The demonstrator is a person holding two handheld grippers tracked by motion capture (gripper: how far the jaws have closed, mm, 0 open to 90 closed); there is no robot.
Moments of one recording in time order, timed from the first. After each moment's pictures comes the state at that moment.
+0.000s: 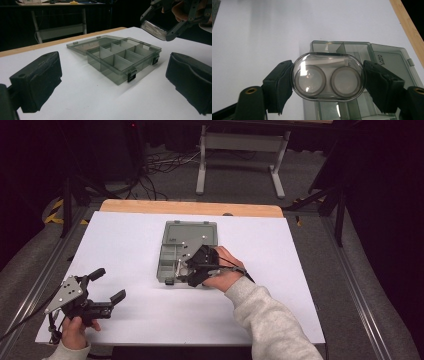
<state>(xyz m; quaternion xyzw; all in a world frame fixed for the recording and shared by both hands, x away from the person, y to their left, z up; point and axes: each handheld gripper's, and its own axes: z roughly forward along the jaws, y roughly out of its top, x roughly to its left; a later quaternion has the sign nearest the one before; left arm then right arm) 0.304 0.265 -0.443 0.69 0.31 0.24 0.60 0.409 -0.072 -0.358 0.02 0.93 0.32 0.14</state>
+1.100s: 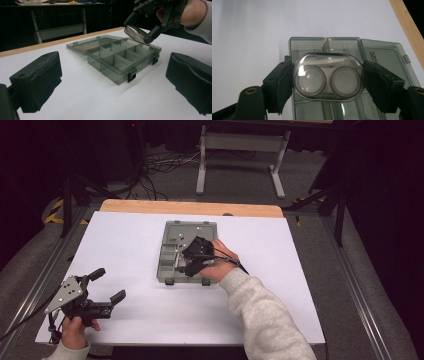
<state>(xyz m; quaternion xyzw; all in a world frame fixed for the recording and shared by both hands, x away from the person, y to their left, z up) 0.305 0.266 -0.443 0.70 0.31 0.24 0.60 0.446 -0.062 -0.373 0.04 0.94 0.31 0.15</state>
